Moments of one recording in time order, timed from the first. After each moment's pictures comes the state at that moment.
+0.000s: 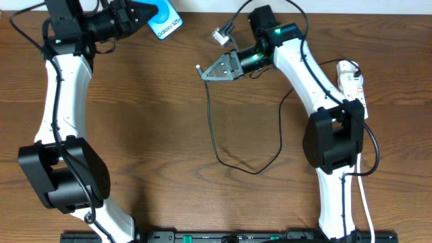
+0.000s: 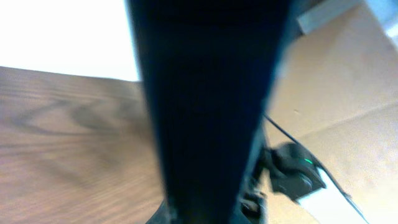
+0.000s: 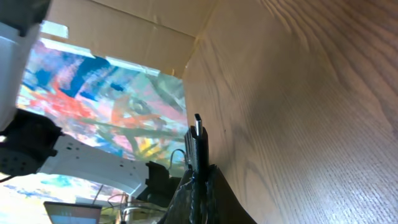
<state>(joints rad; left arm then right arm) 0.16 1.89 1.69 -0.22 1.19 -0.58 0.34 2.30 2.09 -1.08 -1.33 -0.13</state>
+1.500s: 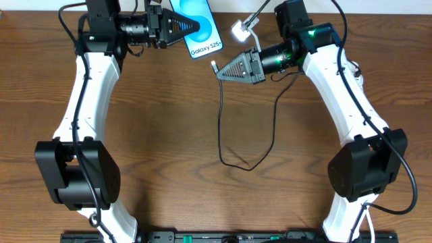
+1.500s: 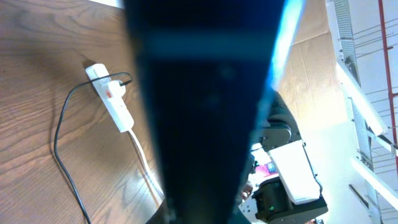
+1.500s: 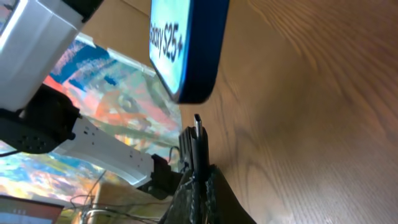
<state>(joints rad) 0.00 1.89 1.69 -0.21 1.48 -0.75 0.29 2.00 1.91 -1.07 -1.29 -0.21</state>
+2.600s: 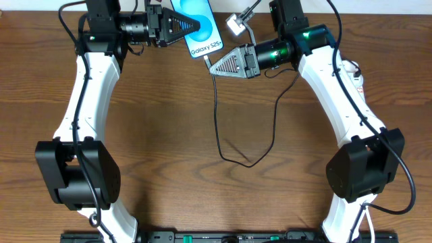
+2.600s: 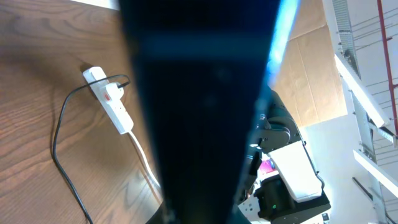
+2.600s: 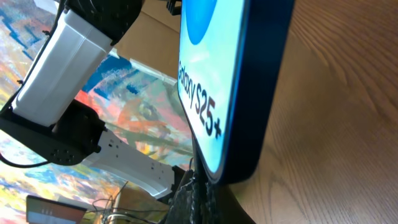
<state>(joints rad) 0.00 1.89 1.69 -0.17 1.49 -0.75 0.32 2.00 1.90 -0.93 -1.36 -0.04</state>
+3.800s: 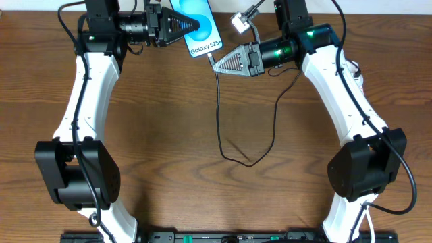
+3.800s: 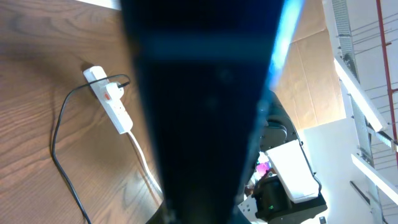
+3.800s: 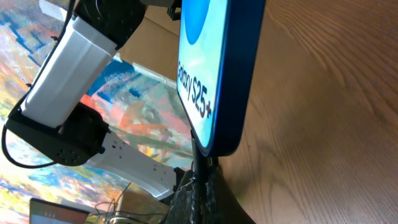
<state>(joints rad) 0.00 1.89 1.69 -0.17 1.48 -0.77 0.30 2.00 1.90 -0.92 -1.38 -0.03</state>
